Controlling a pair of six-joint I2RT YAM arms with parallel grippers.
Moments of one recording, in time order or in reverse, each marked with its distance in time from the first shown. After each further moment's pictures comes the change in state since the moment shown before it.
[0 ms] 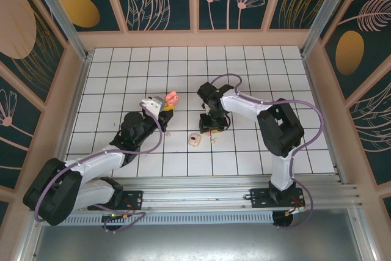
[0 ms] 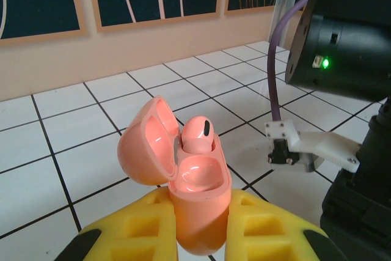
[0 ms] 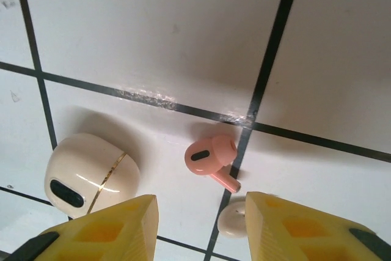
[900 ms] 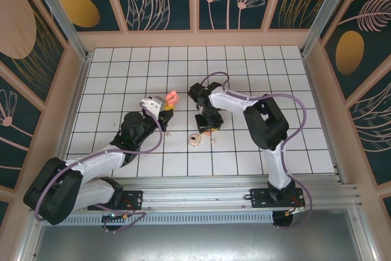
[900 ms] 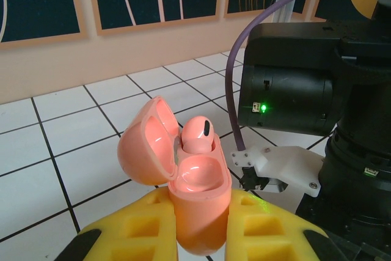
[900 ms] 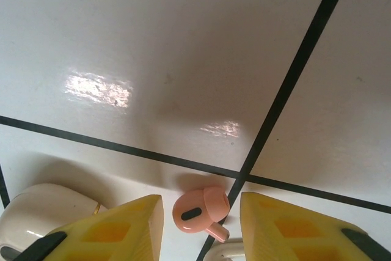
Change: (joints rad) left arm 0.000 0.007 0.000 0.016 0.001 0.000; right arm 0.039 0.164 0.160 -0.111 0.107 -0.065
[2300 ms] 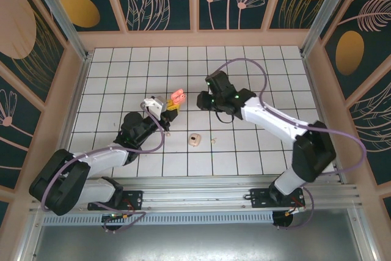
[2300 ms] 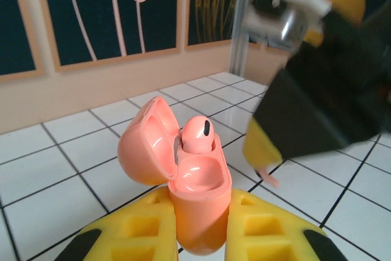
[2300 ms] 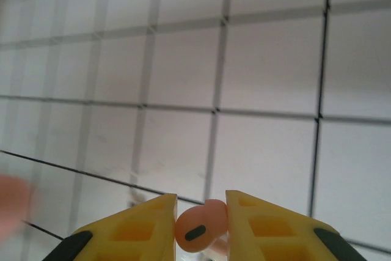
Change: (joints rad) left arm 0.000 0.093 -0.005 0.223 0.145 -0.011; right arm -0.007 -0.549 -0.334 0.627 0.077 0.274
